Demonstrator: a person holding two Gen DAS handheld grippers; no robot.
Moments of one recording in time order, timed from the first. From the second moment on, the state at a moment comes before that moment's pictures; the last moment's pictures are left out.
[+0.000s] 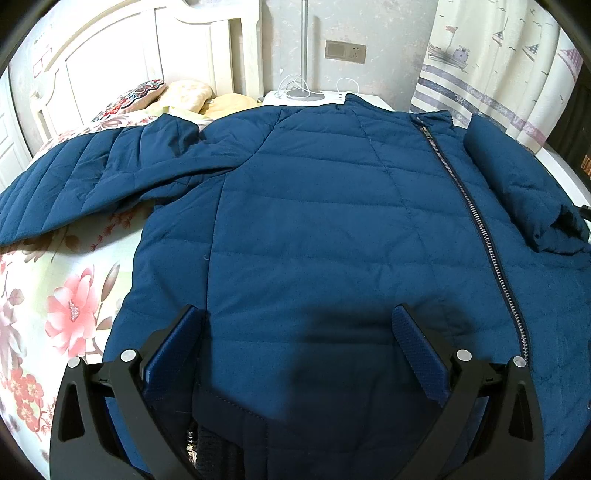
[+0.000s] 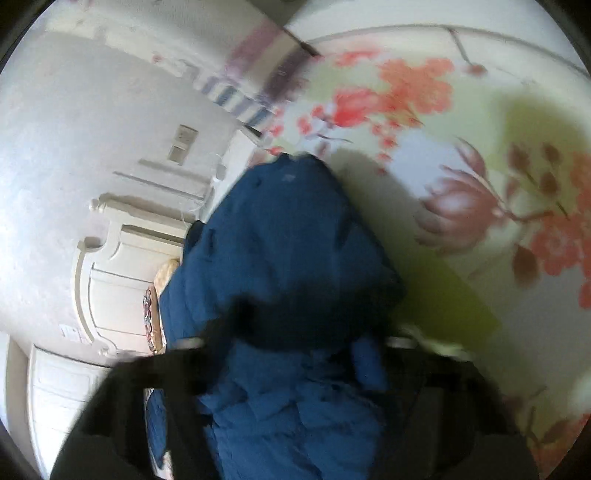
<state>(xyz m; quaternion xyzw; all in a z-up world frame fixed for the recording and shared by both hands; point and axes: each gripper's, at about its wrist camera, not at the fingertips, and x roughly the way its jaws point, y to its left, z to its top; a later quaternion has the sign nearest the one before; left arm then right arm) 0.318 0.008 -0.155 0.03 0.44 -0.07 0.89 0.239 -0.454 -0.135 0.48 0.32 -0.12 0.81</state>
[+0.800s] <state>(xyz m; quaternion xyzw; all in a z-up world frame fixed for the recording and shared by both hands) 0.312 0.032 -0.150 -0.05 0.43 -0.11 0.90 0.258 -0.328 -0.067 0.21 0.33 0.02 0.92</state>
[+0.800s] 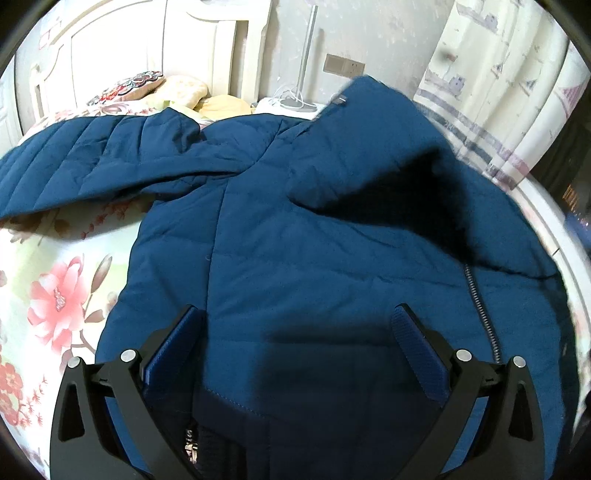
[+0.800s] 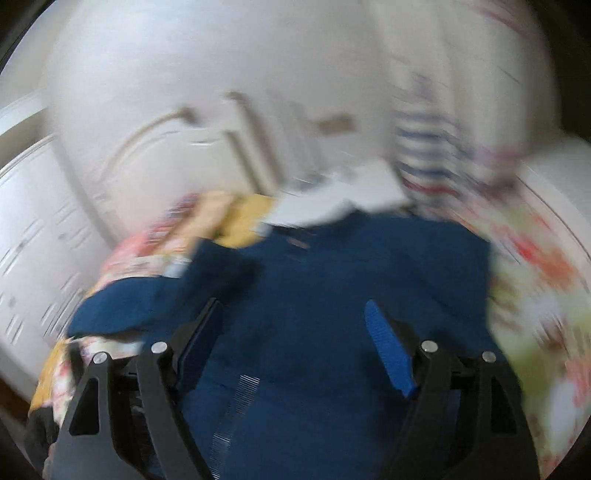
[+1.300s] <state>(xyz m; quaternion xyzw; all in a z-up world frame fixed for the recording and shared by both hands) 0.379 0.031 -0.169 -0.54 0.40 -0.27 0.69 0.235 -0.360 -0.136 0.29 0.34 0.02 0.89</state>
